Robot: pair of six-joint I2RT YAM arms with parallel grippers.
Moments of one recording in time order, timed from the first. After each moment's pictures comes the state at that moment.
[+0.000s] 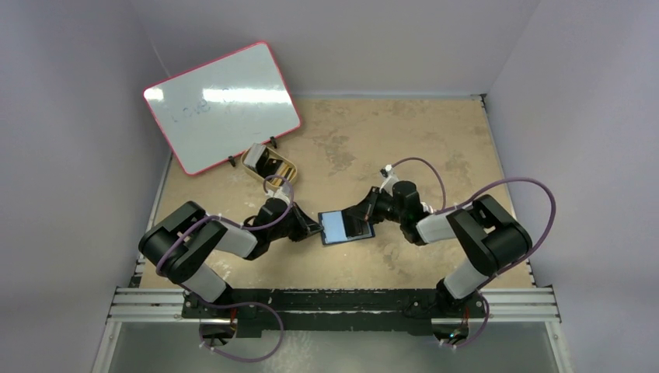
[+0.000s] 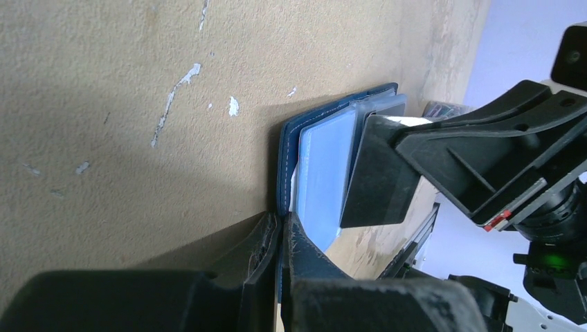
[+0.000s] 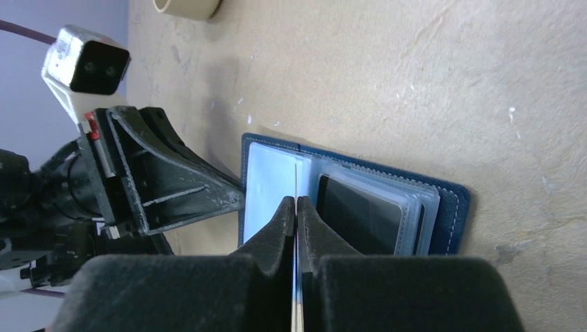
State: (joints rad) left arm -0.66 1.58 0.31 0.69 0.18 -1.17; right arm 0.49 1.62 0.40 0.74 -0.42 0.82
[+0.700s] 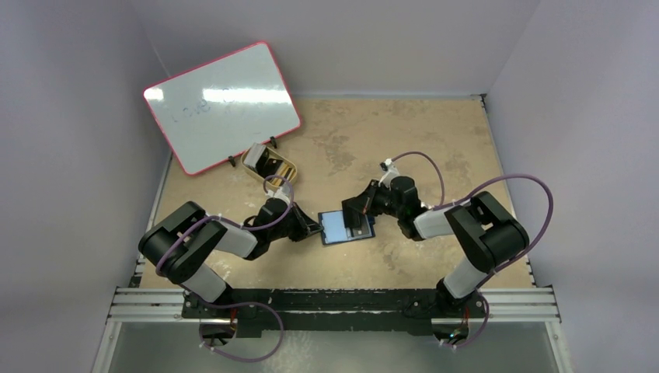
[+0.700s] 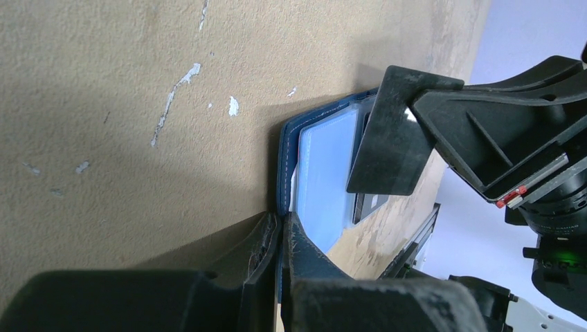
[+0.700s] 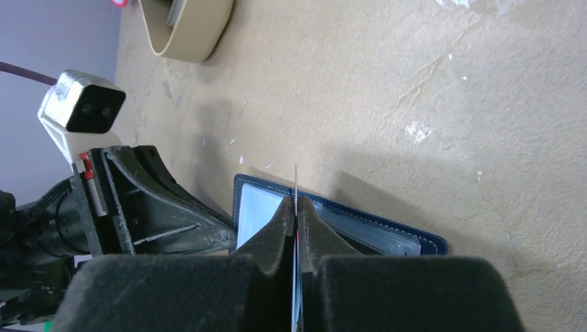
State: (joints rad) left arm -0.66 1.58 0.31 0.69 0.18 -1.17; right arm 0.49 1.64 0.46 0.73 -0.33 0.77
